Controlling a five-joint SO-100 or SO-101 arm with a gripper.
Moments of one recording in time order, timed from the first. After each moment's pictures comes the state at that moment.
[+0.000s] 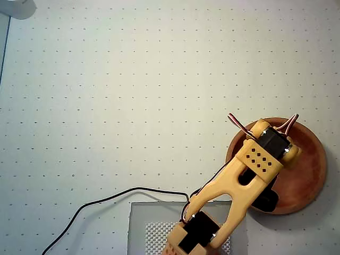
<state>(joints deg) 42.4 111.9 93.9 95.6 -102.5</state>
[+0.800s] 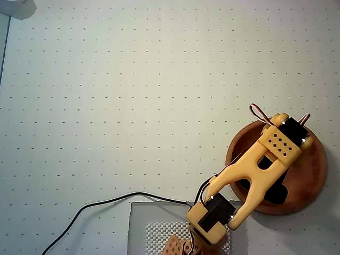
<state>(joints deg) 44.4 95.7 93.3 86.1 -102.5</state>
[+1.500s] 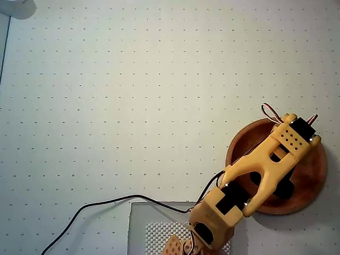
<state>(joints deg) 46.0 83.5 93.3 76.3 -102.5</state>
